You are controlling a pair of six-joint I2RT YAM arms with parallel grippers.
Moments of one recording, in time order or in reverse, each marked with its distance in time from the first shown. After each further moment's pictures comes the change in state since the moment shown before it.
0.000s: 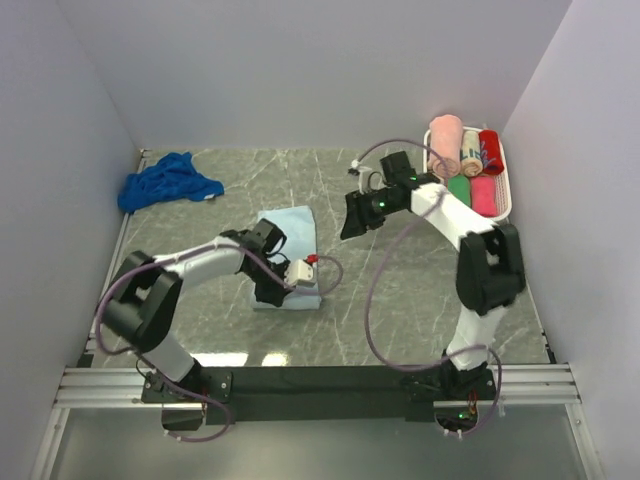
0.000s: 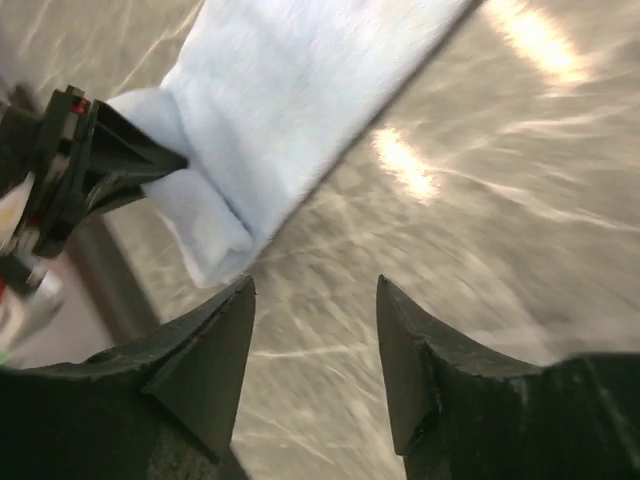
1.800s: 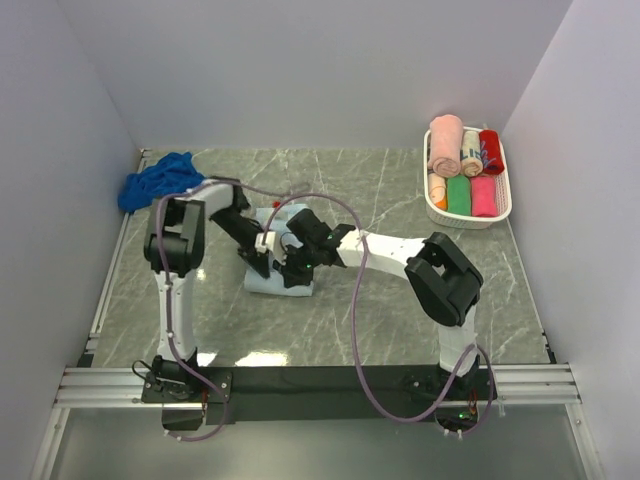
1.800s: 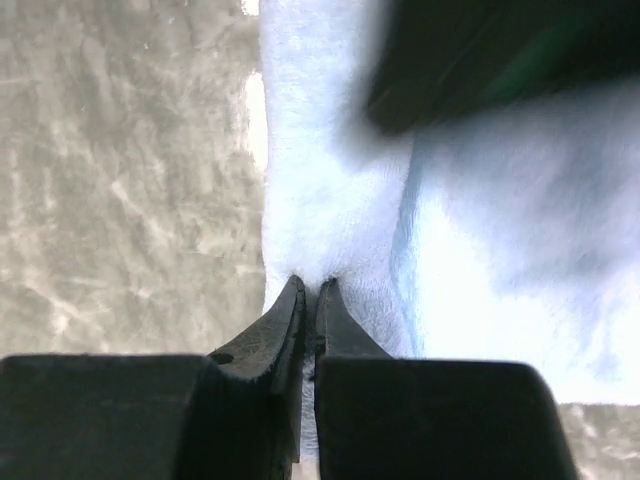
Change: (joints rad) left arm 0.405 0.679 0.700 -0.758 0.406 -0.018; right arm 0.536 0.031 -0.139 0.340 0.299 -0.346
